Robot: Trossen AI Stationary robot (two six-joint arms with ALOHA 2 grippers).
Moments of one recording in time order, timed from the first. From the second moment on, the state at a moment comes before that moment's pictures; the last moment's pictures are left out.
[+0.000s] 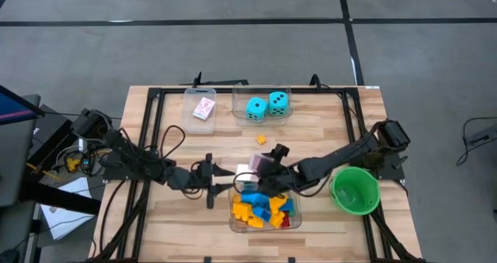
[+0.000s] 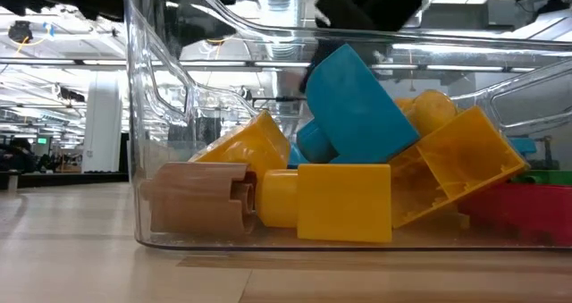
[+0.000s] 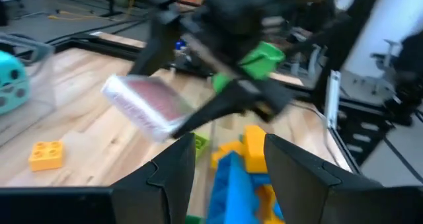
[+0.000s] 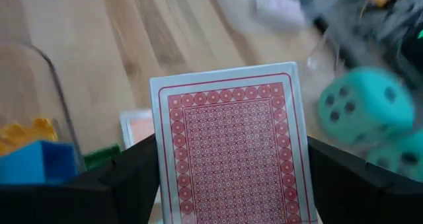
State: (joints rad) left arm -0.47 1.40 0.51 0.73 -0.58 -0.30; right arm 0.36 1.77 1.22 -0.41 0.76 0.39
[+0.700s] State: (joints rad) left arm -0.36 1.40 0.51 0.93 -0.58 -0.48; right arm 0.43 1.77 1.35 -0.41 0.95 0.18
